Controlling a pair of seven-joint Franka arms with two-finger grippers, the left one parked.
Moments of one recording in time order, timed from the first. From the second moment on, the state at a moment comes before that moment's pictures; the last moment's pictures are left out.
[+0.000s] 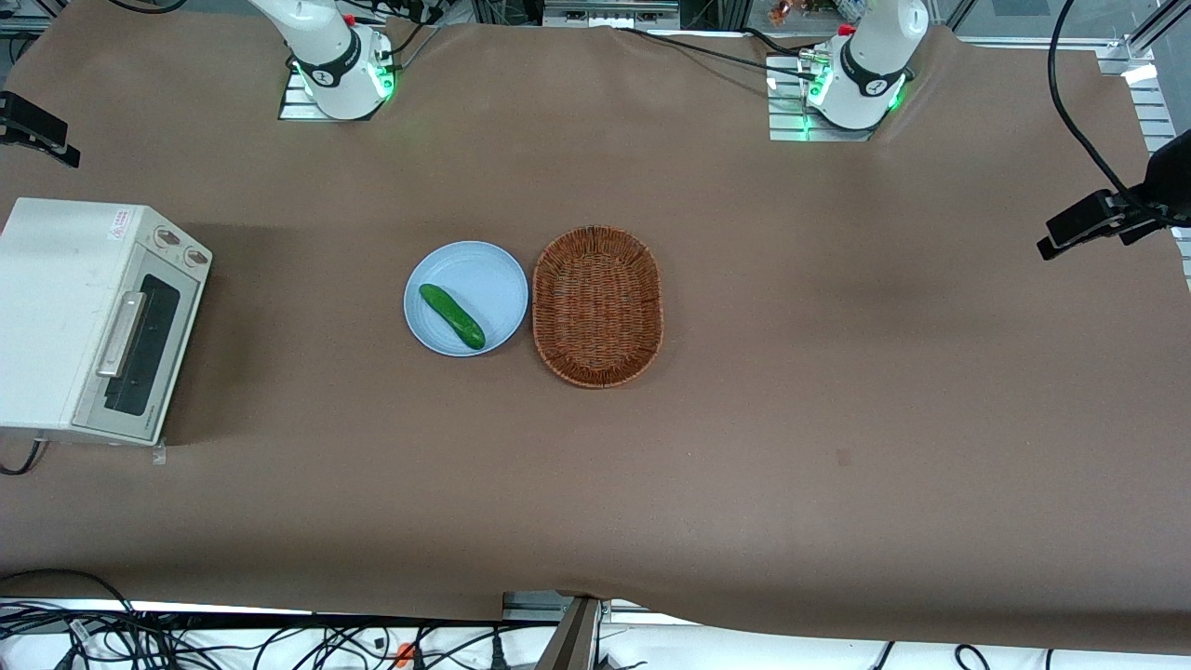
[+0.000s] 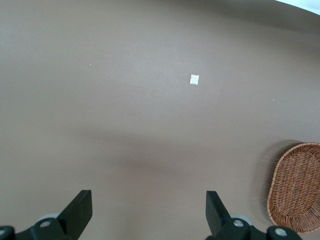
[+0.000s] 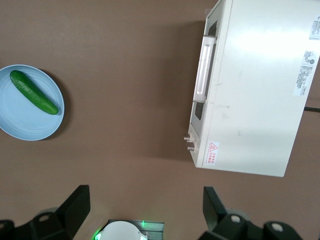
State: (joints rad) arm -0.03 -0.12 -0.12 -1.67 -0.05 1.47 -0.22
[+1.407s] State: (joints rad) arm -0.02 -0.10 -0.11 -1.63 -0.05 1.43 -0.20
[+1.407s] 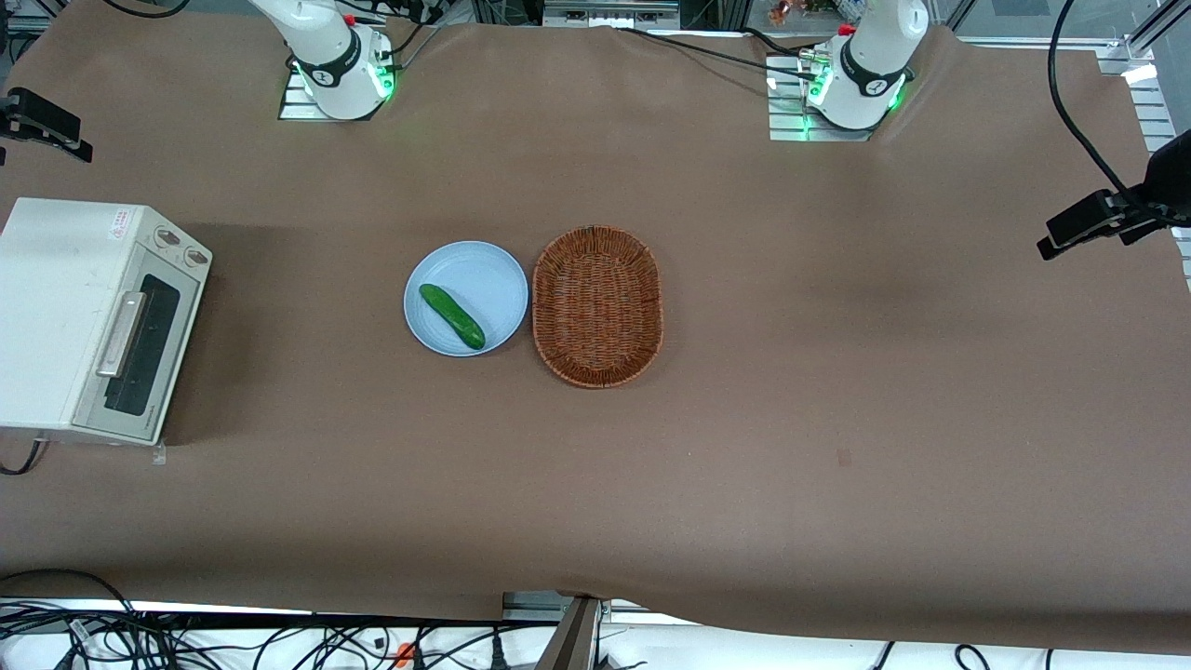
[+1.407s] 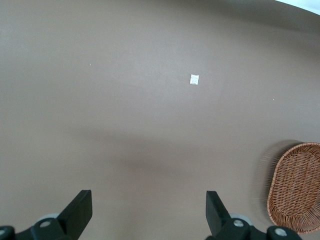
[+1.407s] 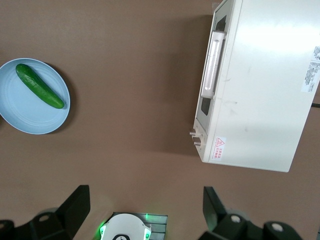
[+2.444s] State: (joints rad) arm -0.02 -0.10 -0.07 -1.59 -0.05 1.36 -0.20
